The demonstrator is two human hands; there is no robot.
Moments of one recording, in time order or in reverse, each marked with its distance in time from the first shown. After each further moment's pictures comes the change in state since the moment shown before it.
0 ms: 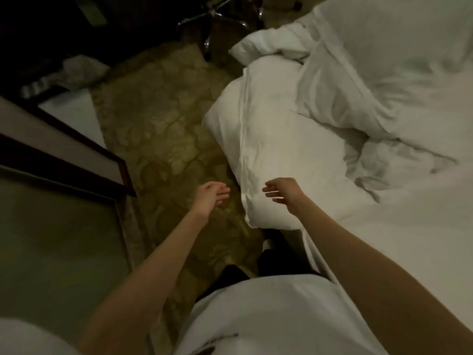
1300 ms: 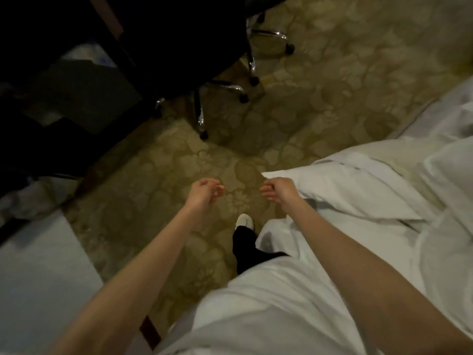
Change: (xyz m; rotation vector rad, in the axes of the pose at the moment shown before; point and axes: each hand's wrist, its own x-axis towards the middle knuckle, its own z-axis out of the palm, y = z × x) left_hand 0.600 0.545 -0.087 0.227 -0.208 -0.003; right_hand 0.471 -0.567 0.207 0.287 0.211 0.131
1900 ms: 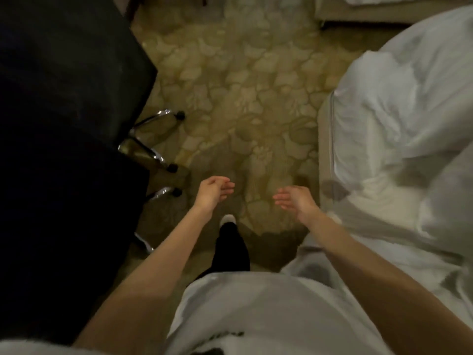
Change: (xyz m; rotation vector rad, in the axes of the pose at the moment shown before) left_hand 0.279 0.363 0.269 0.489 -0.557 0.156; right_hand 0.178 -0.273 -0.164 0.639 0.436 0.038
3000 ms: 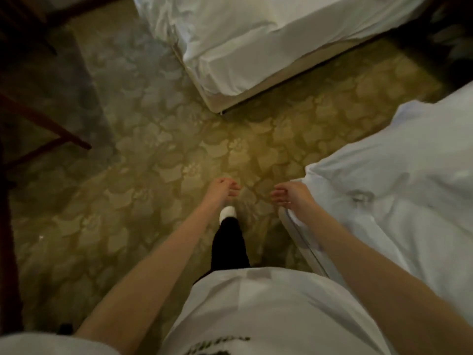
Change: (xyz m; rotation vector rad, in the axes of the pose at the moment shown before) left_hand 0.455 0.555 0.360 0.528 -0.479 0.096; right_hand 0.326 -0.576 -0.166 0.498 0.254 -0.018
